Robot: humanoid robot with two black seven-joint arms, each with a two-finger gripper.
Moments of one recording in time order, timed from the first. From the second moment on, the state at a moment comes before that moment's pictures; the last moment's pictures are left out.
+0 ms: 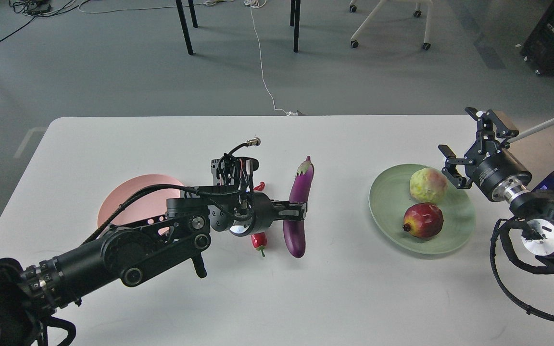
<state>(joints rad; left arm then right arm) -0.72 0.17 -0.53 -1.30 1.43 -0.37 0.35 0.64 -0.70 0.32 1.07 0.10 0.13 0.49</state>
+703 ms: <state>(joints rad) -0.66 0.89 -0.43 -1.32 1.48 -0.38 -0.03 0.64 -0.68 0.32 1.07 0.10 0.13 0.49</state>
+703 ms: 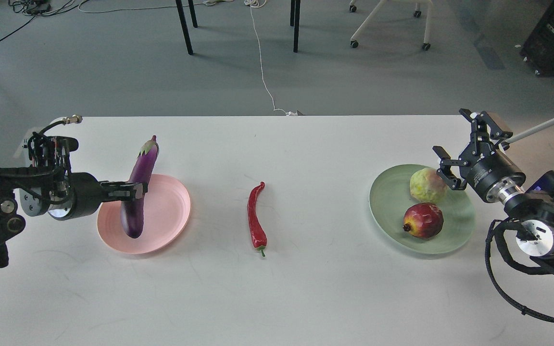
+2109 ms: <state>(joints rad) -0.85 0.63 -0.44 -1.34 1.56 -0.40 -0.10 0.63 -0.69 0.32 1.09 0.10 0.13 0.49</state>
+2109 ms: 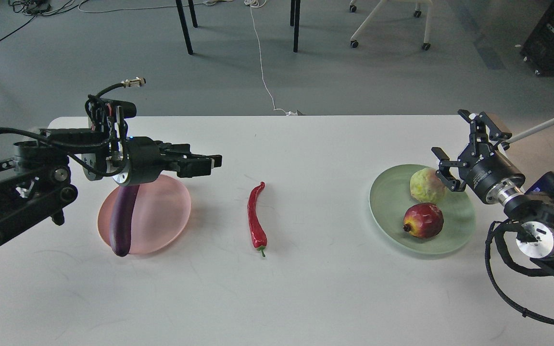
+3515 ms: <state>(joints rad) -0.77 0.31 -0.30 -1.14 1.56 -0.34 0.11 0.61 -0.69 0.34 1.10 0.10 0.13 0.49</state>
